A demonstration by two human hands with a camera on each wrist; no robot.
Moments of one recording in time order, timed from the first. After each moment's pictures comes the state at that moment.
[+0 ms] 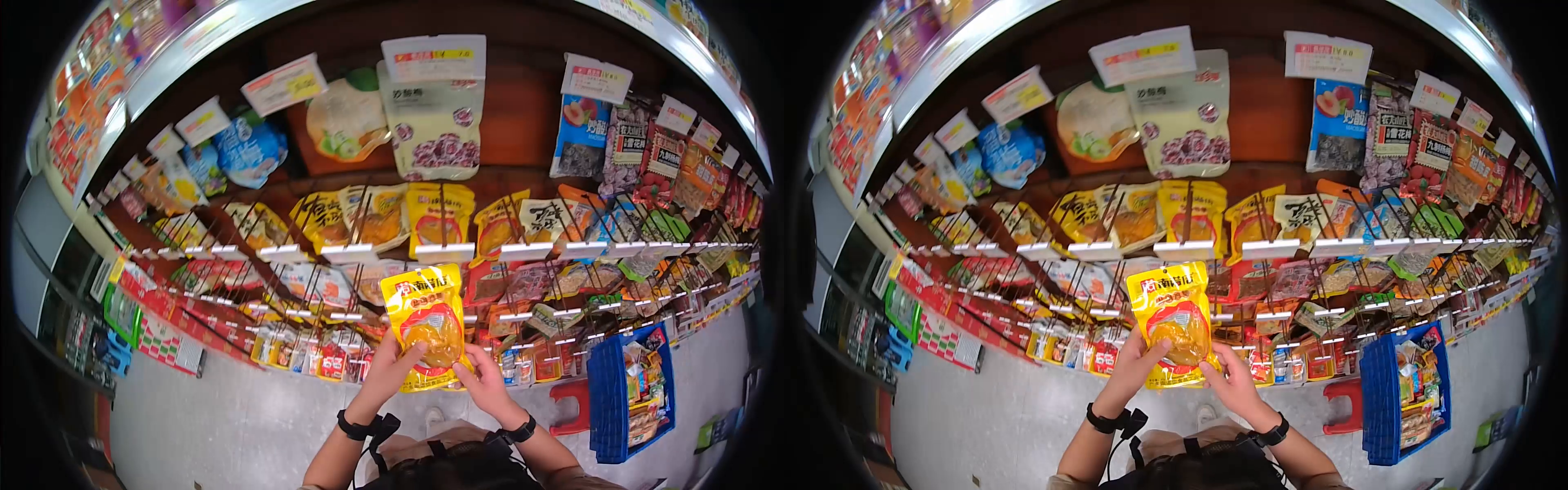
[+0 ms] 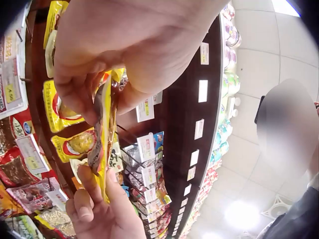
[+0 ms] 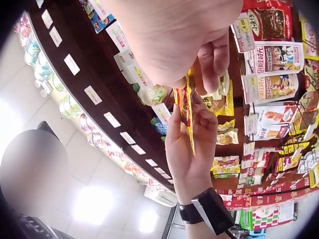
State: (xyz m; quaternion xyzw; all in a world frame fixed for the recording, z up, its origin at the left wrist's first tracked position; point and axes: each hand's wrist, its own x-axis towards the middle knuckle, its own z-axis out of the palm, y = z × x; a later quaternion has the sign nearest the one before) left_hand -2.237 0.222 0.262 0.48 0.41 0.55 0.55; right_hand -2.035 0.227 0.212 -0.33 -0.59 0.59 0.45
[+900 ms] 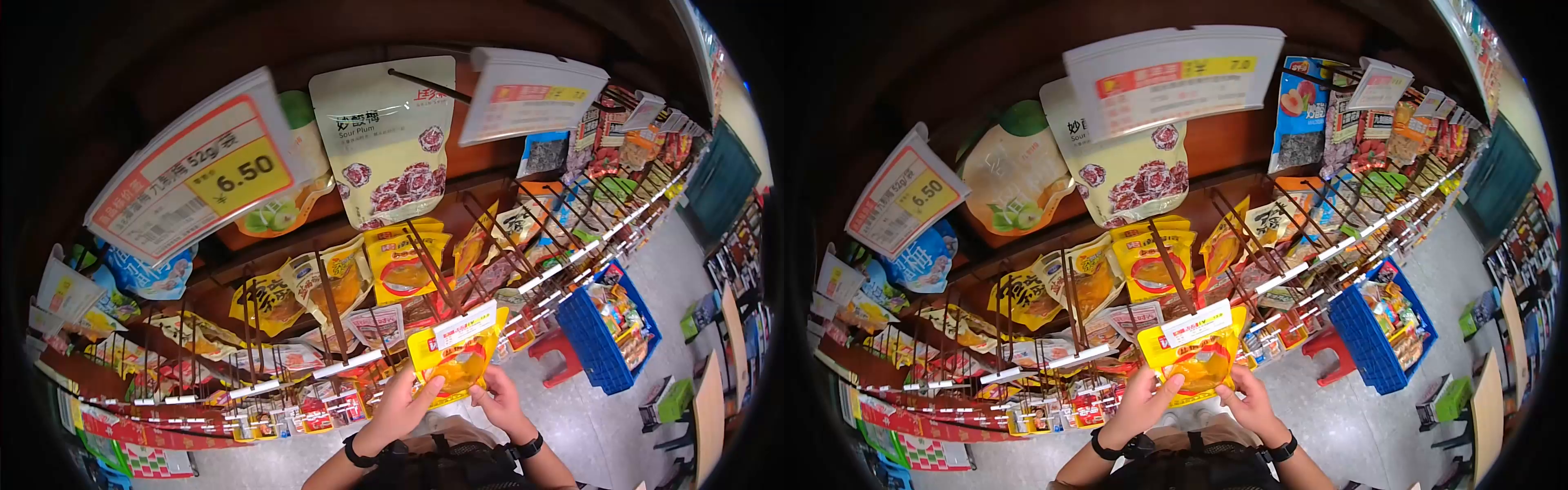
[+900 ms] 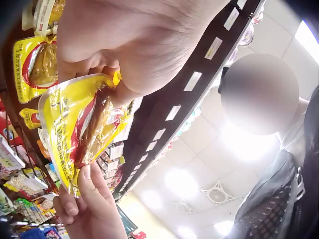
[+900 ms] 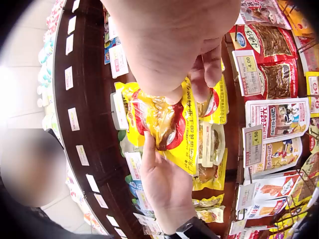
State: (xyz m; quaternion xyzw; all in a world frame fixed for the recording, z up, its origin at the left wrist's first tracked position) left_hand -2.305 0.359 0.259 0.62 0.29 0.40 0.61; right_hand -2.101 0.283 0.206 -0.47 -0.50 0.45 0.57
